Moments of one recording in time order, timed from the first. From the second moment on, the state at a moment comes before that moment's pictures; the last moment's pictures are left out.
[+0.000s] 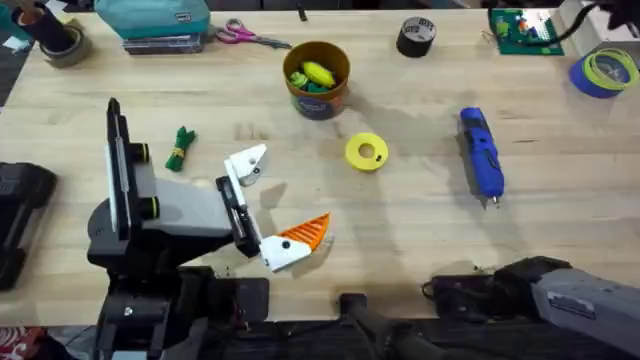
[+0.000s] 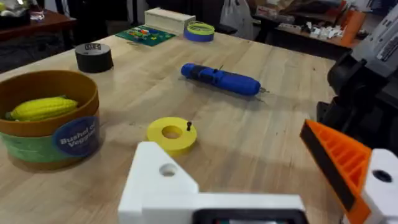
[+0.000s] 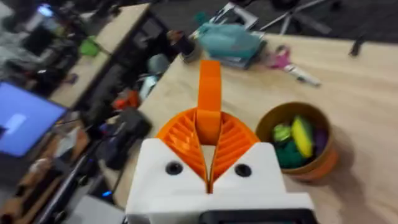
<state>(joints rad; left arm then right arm) 0.00 0.01 0.01 -0.12 1.15 -0.01 0.26 1.25 1.19 -0.19 -0.67 0.46</state>
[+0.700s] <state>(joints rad) 0.00 0.01 0.01 -0.12 1.15 -0.01 0.20 1.40 1.15 -0.18 -1.25 0.58</state>
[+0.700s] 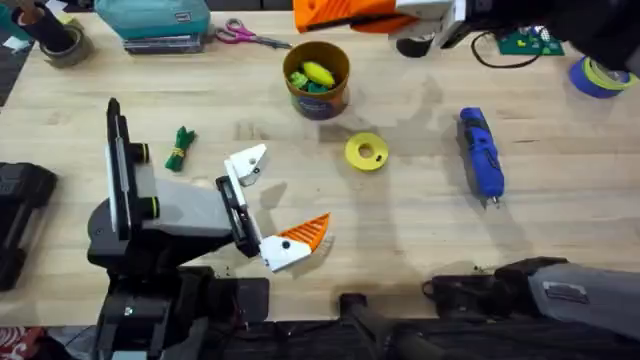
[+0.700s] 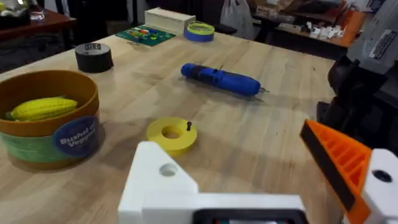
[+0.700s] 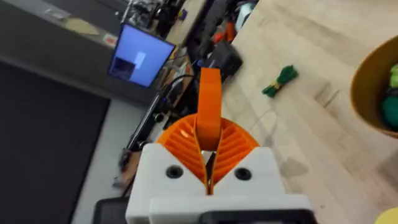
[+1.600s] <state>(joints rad) 0.00 0.01 0.01 -0.12 1.15 -0.01 0.08 1.49 0.66 0.82 -1.43 1.27</state>
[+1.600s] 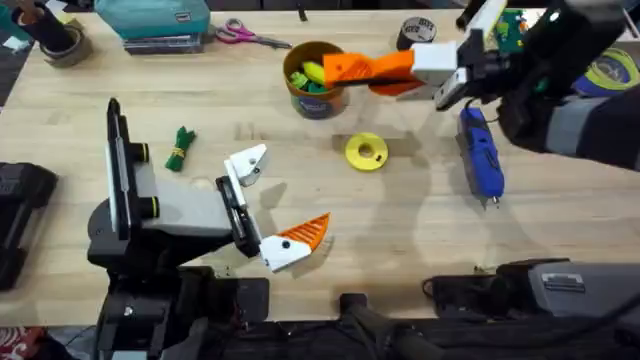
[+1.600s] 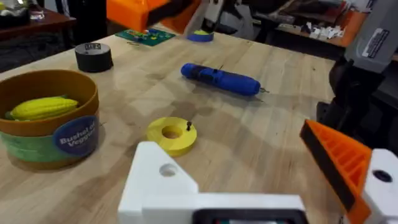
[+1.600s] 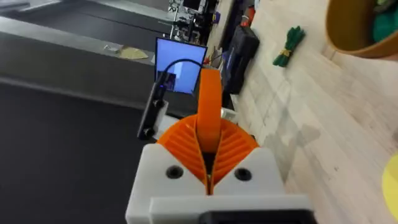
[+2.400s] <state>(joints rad) 0.00 0.01 0.01 -0.12 1.15 -0.01 0.24 1.78 0.63 1.11 -1.46 1.34</state>
